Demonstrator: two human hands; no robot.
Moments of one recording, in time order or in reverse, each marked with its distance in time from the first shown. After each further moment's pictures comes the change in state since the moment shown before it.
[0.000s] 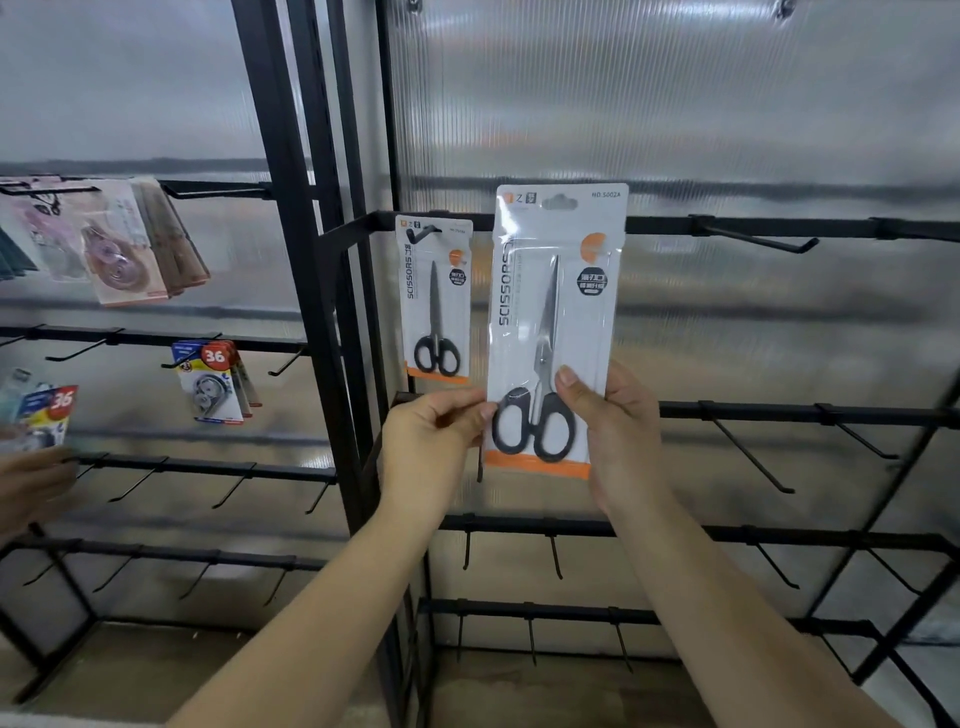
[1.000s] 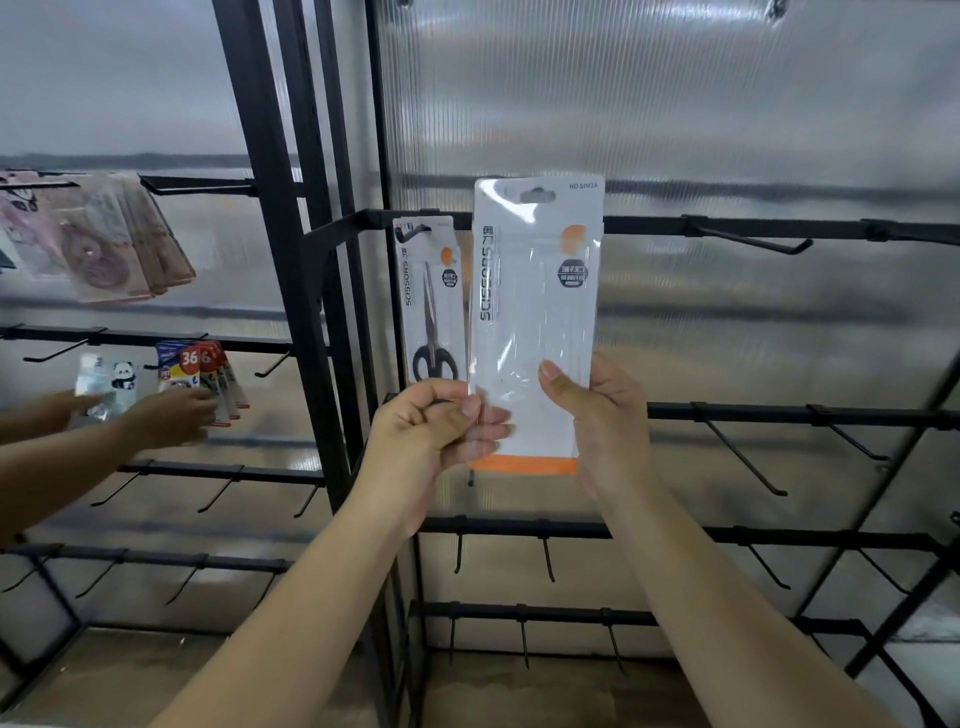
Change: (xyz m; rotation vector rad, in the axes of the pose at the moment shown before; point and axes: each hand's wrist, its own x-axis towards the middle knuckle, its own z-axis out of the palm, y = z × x) left_hand 0.005 0.007 -0.009 -0.364 -0.218 -0.166; right_hand 0.011 0.000 0.002 0.056 -0.054 0.008
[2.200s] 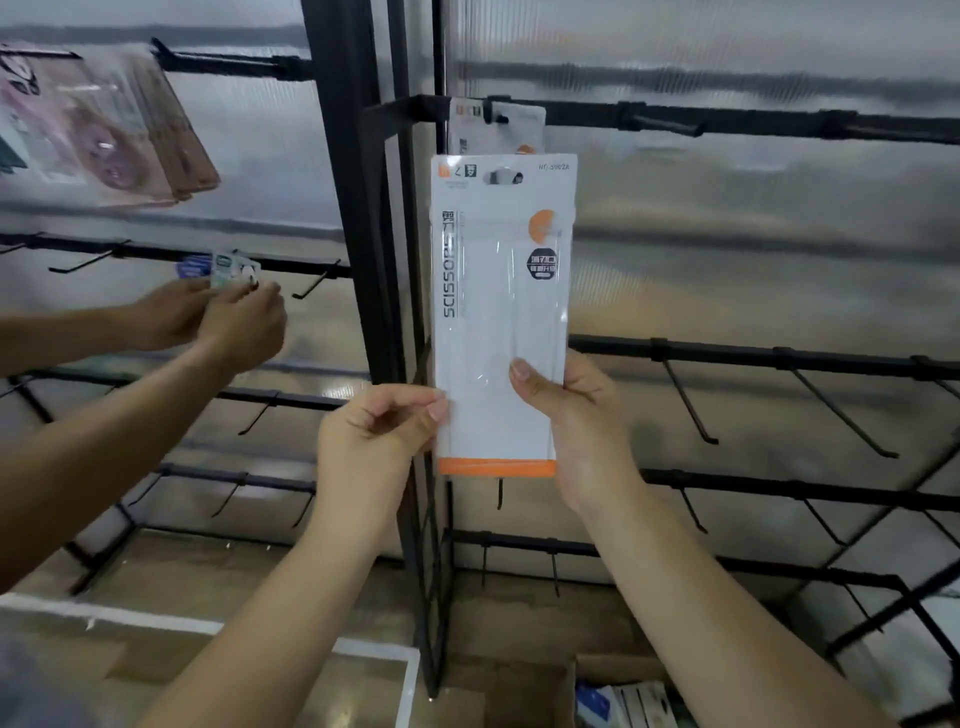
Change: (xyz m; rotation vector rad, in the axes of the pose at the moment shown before) left_hand -0.023 -0.031 -0.087 0.351 0.349 0.108; right_hand -0.030 0.065 0.059 0.062 -0.108 0.268
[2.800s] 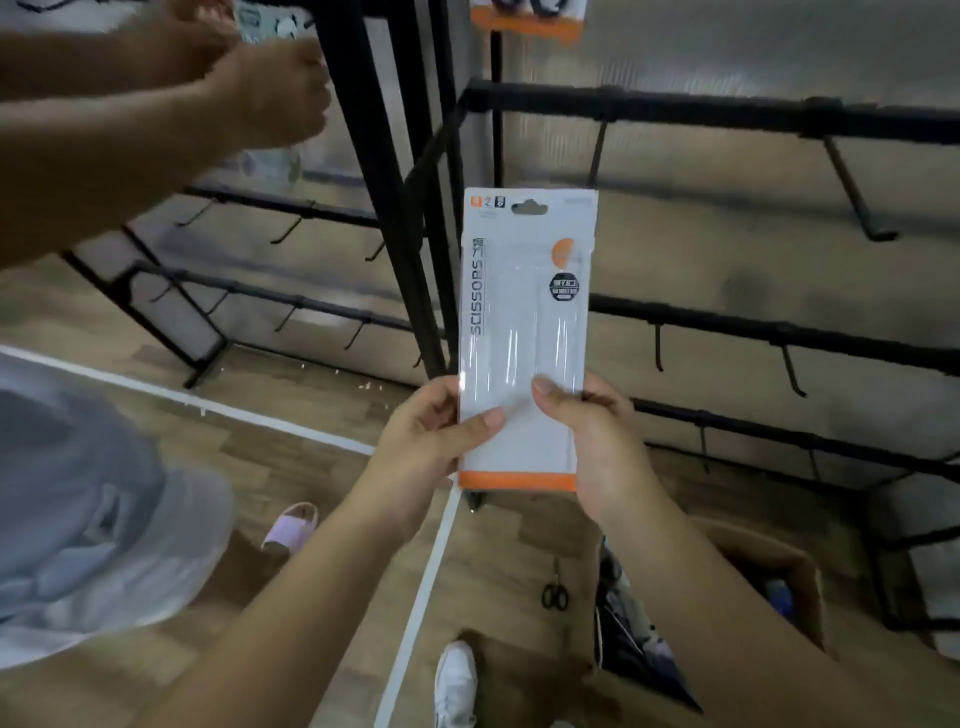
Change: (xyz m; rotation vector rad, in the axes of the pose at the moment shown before) left_hand -0.098 -0.139 0.006 -0.099 -0.112 -0.545; right_hand -0.065 0.151 -0.075 0.075 0.039 0.490
